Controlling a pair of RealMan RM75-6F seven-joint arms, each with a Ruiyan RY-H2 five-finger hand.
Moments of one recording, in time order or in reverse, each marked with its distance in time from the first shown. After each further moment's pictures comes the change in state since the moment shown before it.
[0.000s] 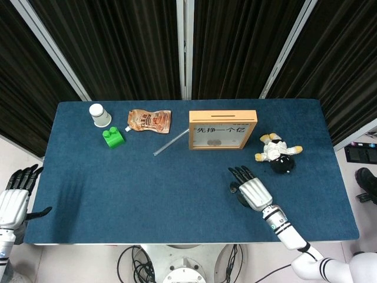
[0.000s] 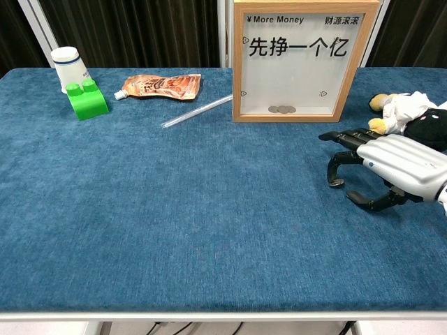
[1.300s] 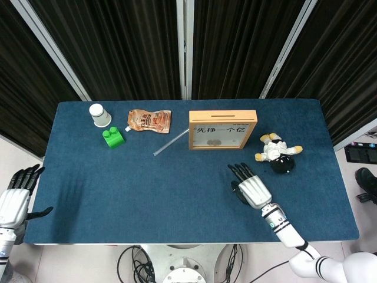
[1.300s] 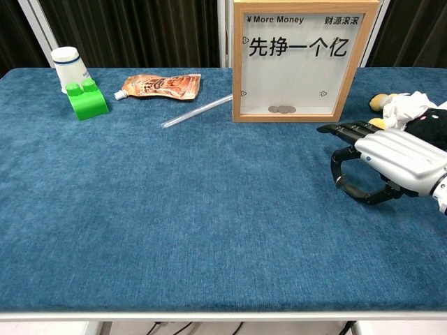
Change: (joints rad) left arm -0.008 -0.004 0.004 0.020 0.011 -0.006 -0.036; right arm 0.004 -0.044 0.005 0.078 -0.018 0.057 0.030
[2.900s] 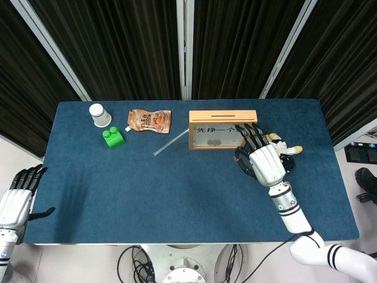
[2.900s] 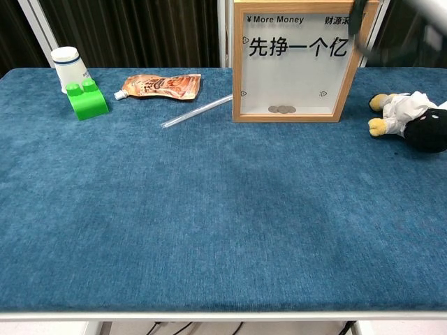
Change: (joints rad) left arm 0.001 0.014 0.007 -0.039 0.017 0.015 0.021; right arm 0.073 0.250 0.259 -0.442 0.043 0.162 -0.125
